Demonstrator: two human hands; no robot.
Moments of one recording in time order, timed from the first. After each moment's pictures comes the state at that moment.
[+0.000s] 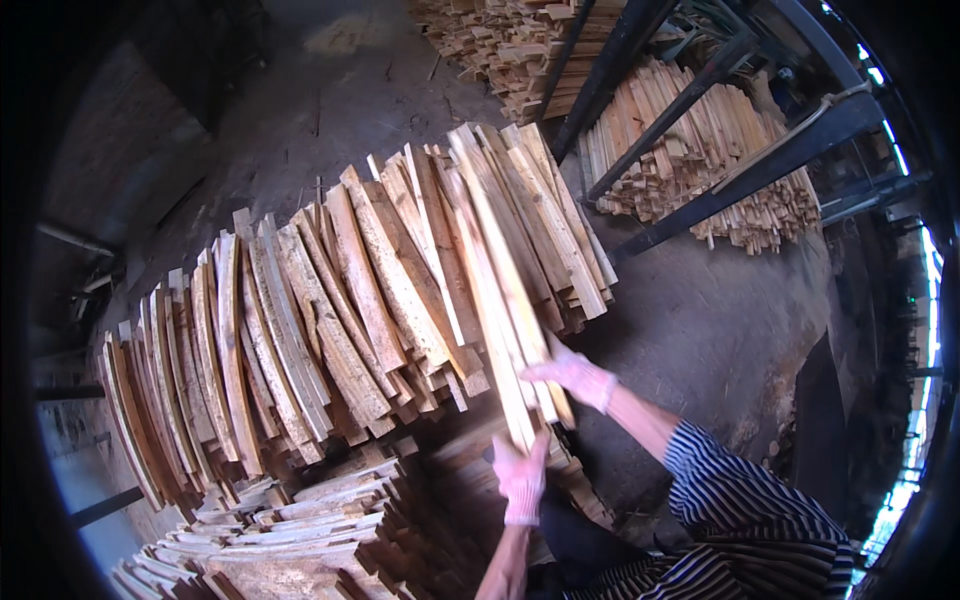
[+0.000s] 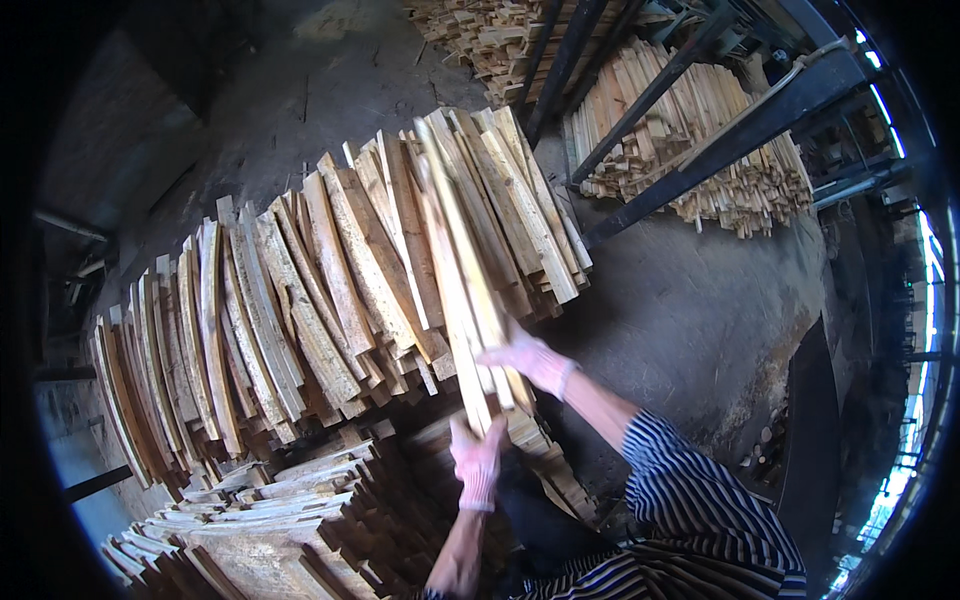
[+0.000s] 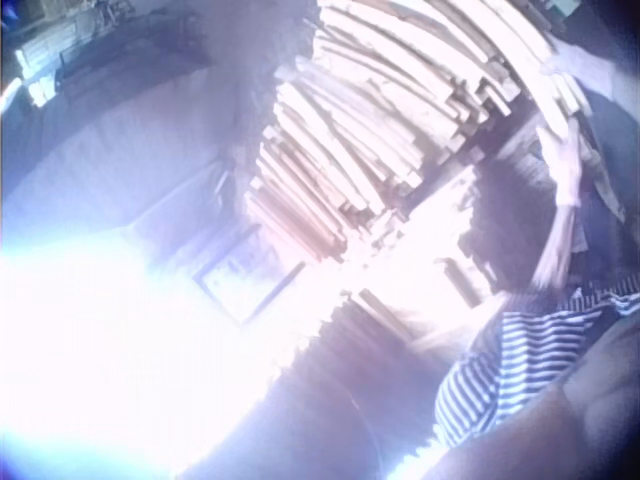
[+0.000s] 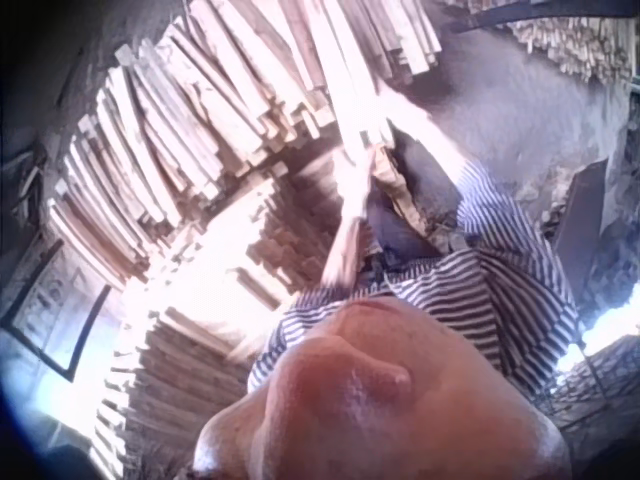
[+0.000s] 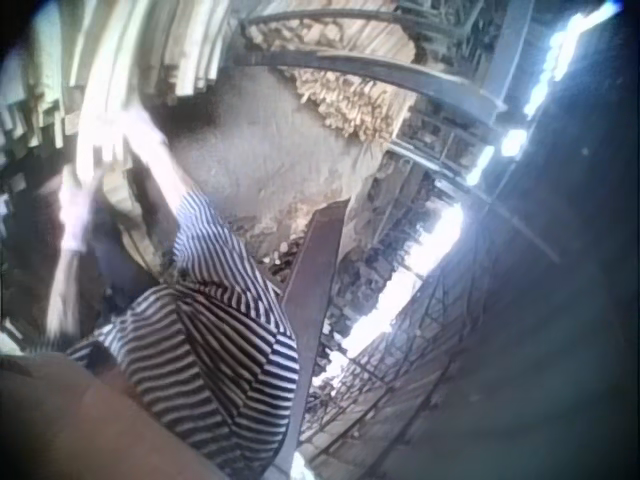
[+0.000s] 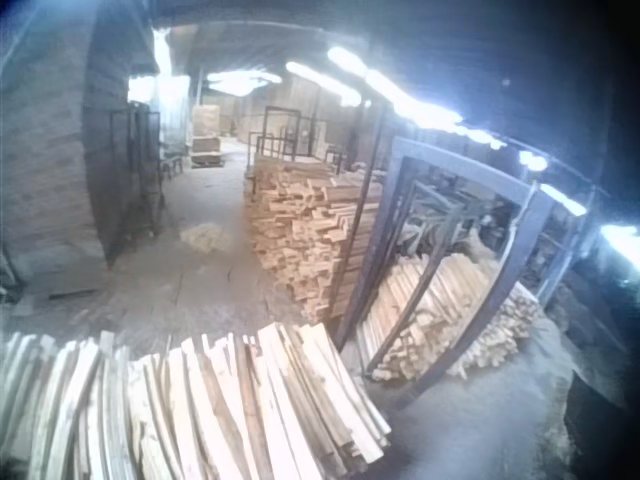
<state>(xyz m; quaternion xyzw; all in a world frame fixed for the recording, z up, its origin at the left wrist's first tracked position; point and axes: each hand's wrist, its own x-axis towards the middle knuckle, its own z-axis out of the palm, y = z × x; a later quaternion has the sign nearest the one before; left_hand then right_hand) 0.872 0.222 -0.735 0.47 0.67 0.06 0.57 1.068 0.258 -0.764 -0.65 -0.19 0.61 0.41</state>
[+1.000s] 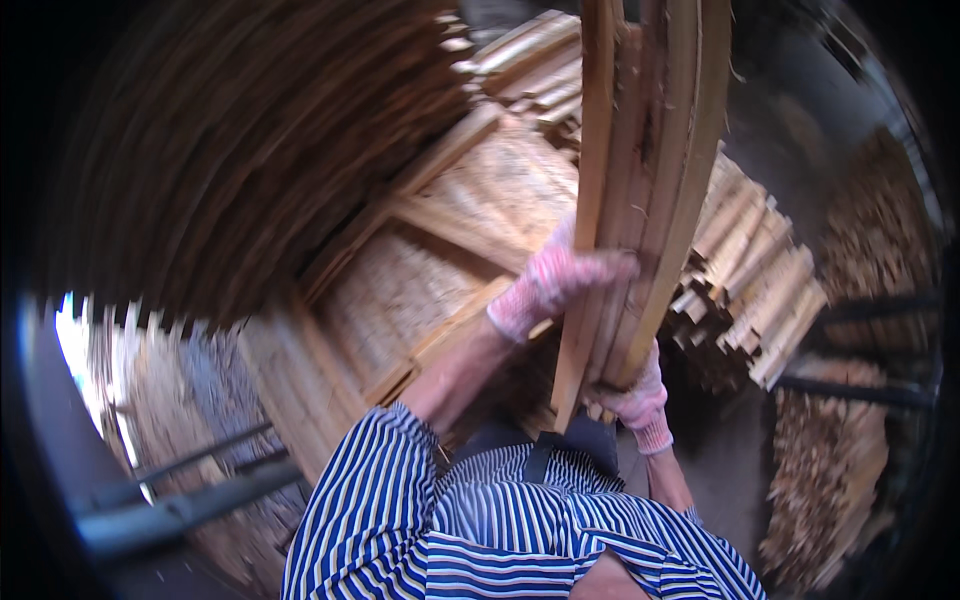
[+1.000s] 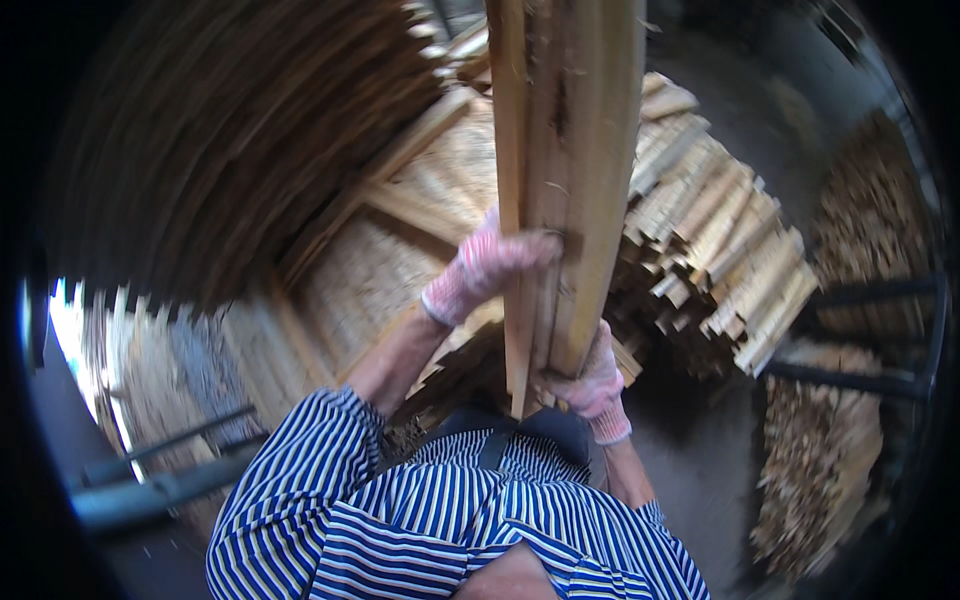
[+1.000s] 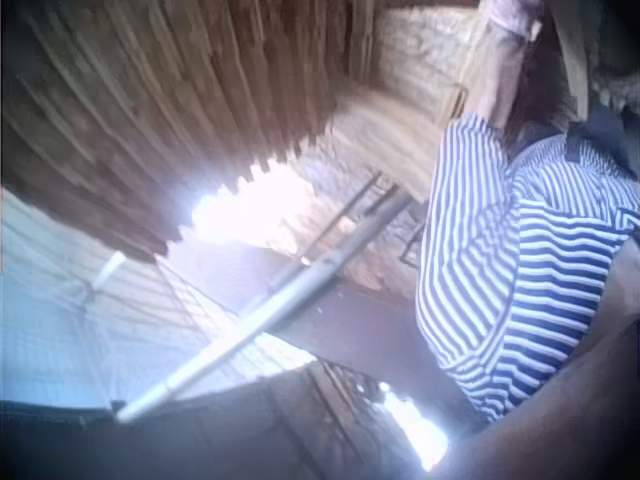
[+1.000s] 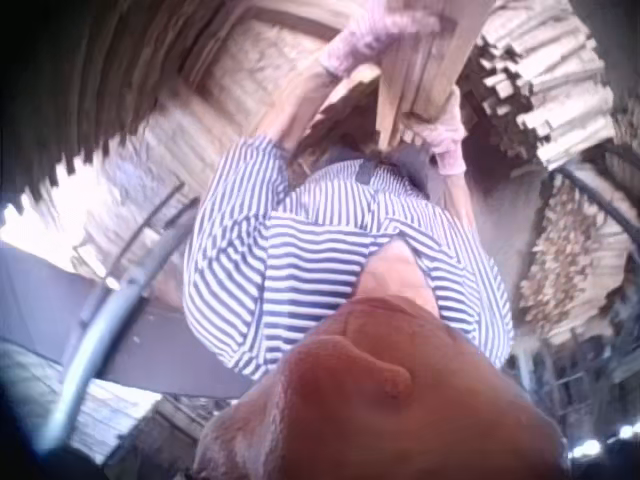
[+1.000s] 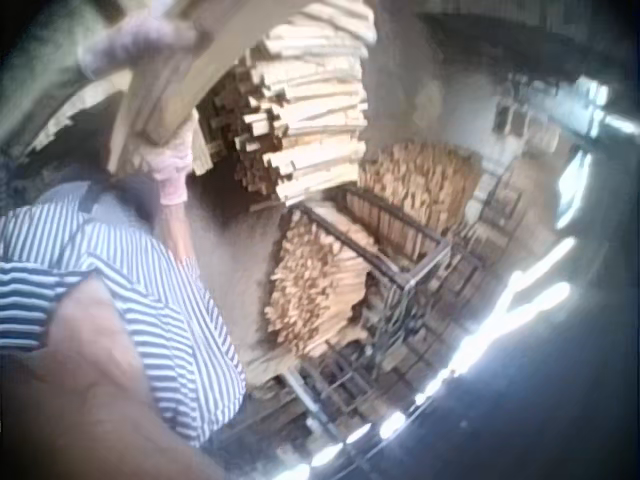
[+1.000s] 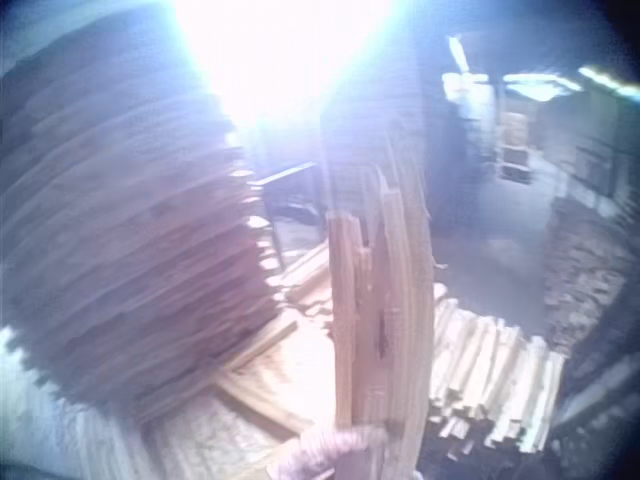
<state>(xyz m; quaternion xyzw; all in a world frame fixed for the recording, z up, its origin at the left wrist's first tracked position) 0.507 0.036 -0.382 0.33 0.36 0.57 0.66 0.736 -0.008 -0.489 -0.37 -0.61 0.63 0.30</state>
